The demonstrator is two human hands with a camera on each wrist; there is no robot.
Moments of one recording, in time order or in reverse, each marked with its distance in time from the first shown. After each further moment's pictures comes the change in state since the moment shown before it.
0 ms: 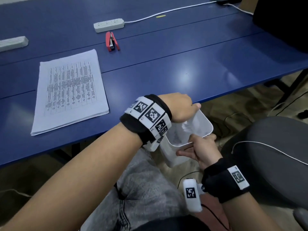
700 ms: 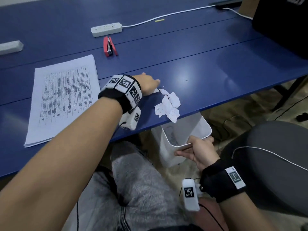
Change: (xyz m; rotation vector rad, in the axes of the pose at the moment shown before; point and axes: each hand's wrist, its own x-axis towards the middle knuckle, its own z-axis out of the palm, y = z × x) left_hand 0.041 -0.100 -0.045 0.003 0.023 -0.311; right_hand 0.022 -0.009 0.013 0.003 0.019 -0.019
